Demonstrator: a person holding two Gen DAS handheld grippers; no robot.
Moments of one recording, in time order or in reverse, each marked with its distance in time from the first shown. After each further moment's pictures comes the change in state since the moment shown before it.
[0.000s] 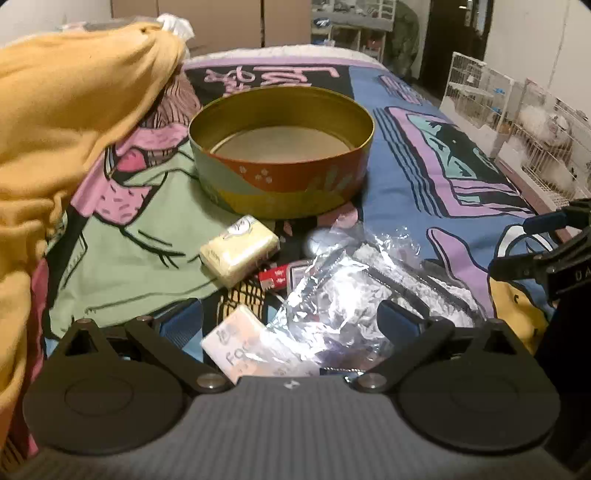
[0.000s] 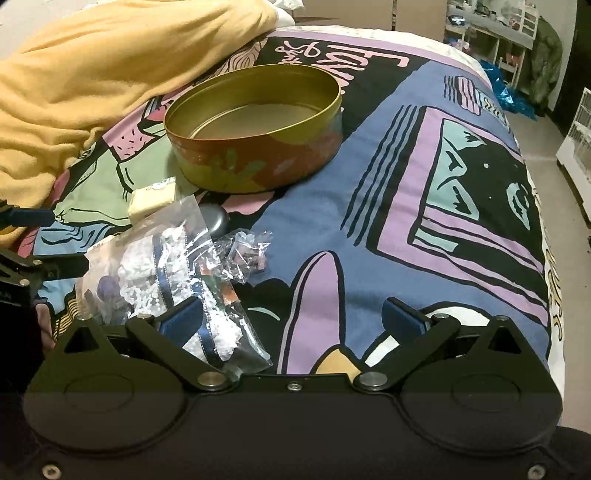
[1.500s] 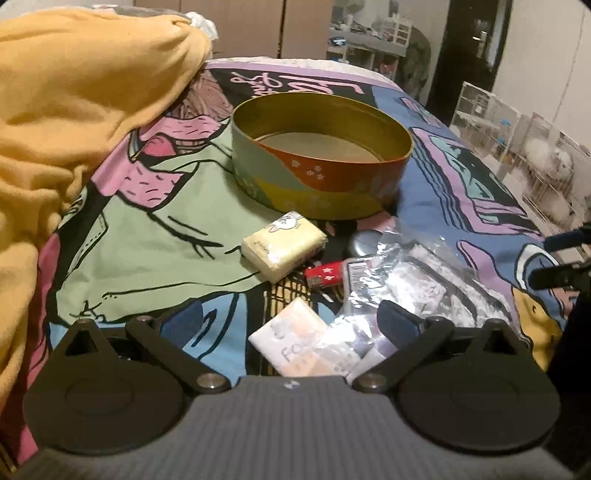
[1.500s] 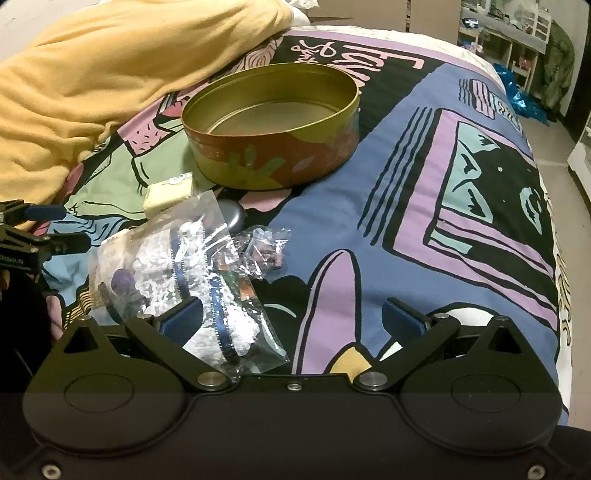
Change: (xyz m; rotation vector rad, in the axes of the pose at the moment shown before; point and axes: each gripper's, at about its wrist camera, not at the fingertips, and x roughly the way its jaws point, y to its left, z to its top) left arm 0.007 0.061 -0.025 -0.085 -0.067 -0.024; right arm -0.001 0.007 -0.002 -0.027 -0.001 0.037
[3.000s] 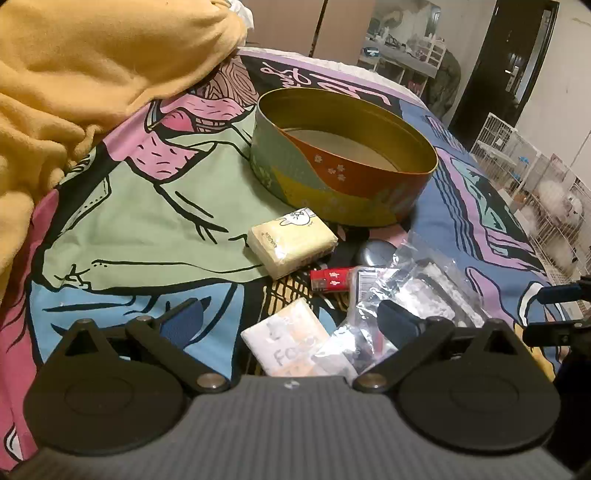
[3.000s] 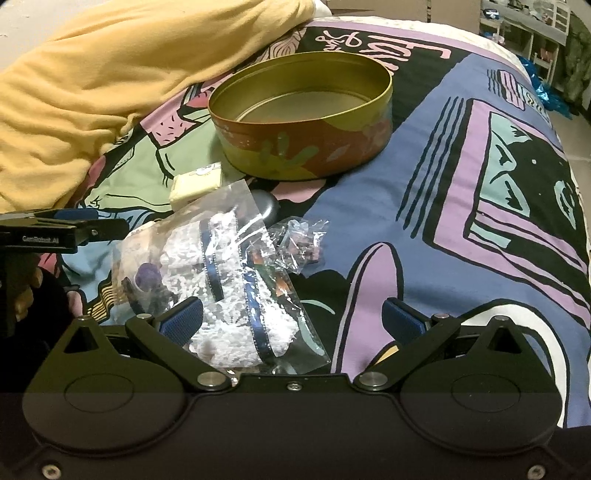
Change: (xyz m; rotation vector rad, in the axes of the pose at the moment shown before) left arm 0.015 0.007 -0.004 -0.156 -0.005 -0.007; right arm 0.017 0.012 0.001 -0.007 0.019 0.088
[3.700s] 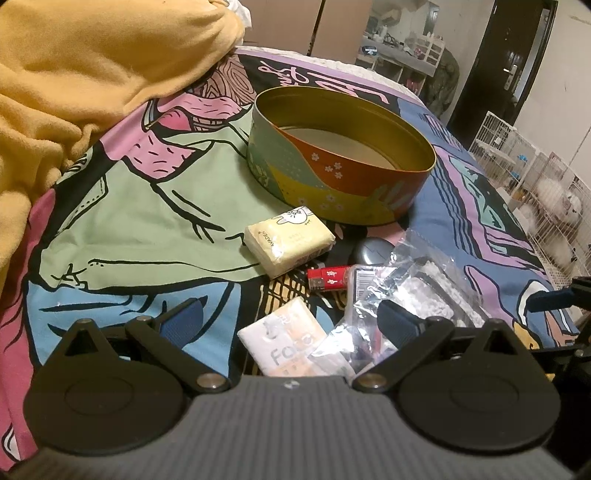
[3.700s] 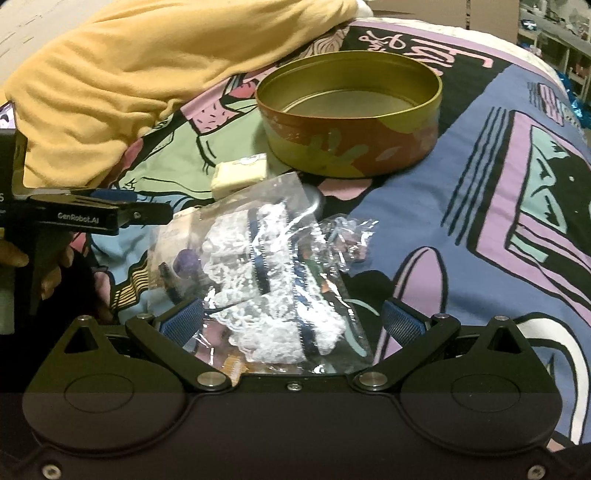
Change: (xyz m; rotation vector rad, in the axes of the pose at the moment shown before) left arm 0.002 -0.002 -0.001 0.002 0.002 -0.001; right arm 0.005 0.023 -0.002 -0.089 0.007 0.097
